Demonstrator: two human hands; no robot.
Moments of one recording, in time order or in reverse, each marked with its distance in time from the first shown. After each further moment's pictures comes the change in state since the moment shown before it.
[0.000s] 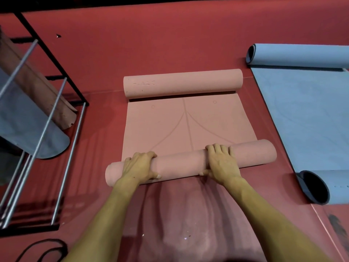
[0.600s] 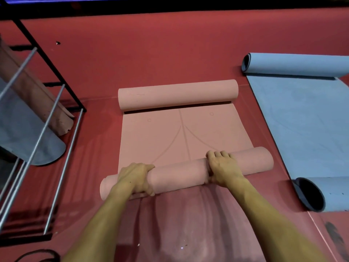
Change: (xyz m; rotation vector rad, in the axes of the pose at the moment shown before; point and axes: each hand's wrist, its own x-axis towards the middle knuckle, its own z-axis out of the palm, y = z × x) left_hand 0.003 -0.005 0.000 0.086 -0.191 0.029; right_hand 0.010 0.024 -0.005 -0.049 -0.091 -0.049
